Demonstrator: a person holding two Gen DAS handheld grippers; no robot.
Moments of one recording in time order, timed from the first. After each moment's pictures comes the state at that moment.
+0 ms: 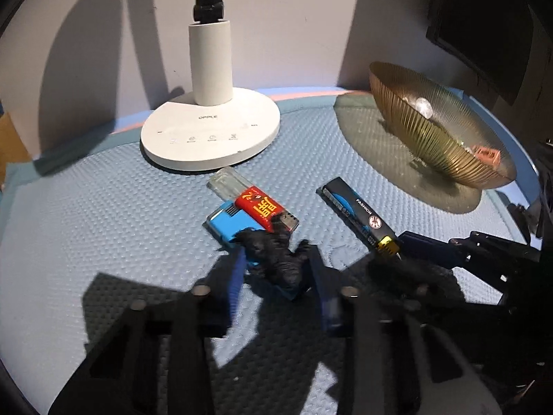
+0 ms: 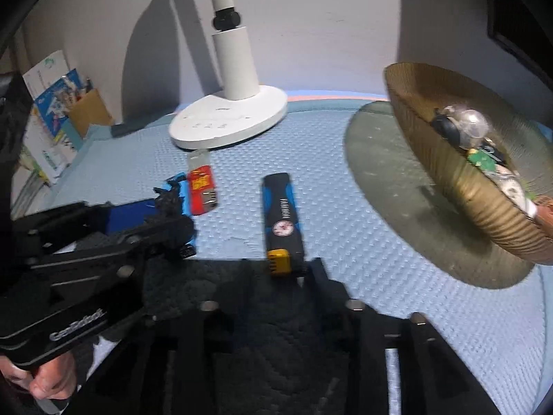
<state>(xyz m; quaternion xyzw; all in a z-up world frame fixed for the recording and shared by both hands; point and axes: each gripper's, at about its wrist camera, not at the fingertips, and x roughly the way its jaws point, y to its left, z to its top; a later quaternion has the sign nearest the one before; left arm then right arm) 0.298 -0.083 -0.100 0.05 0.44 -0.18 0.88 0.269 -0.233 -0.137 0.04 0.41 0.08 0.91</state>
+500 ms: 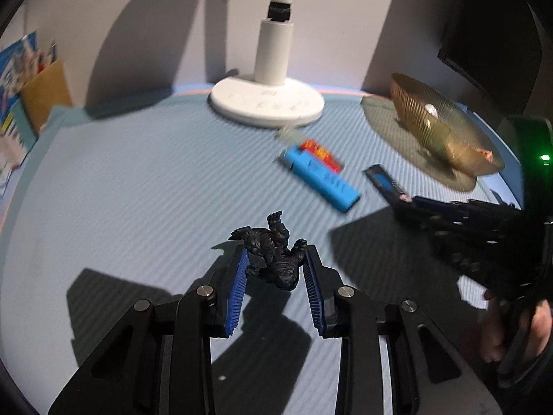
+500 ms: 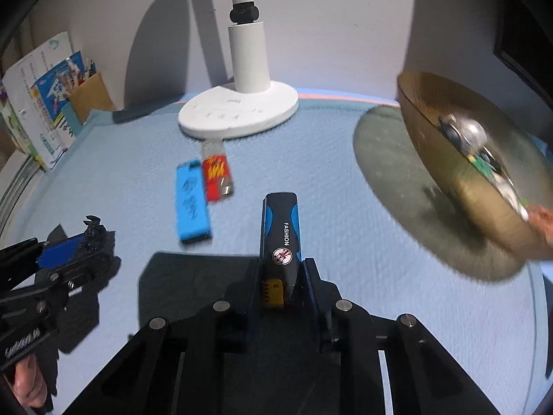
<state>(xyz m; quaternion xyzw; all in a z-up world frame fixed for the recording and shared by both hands) 0.238 -0.009 -0.100 0.01 0.45 -0.15 0.88 0.251 -0.216 -0.134 0.00 0.41 0.06 0.91</state>
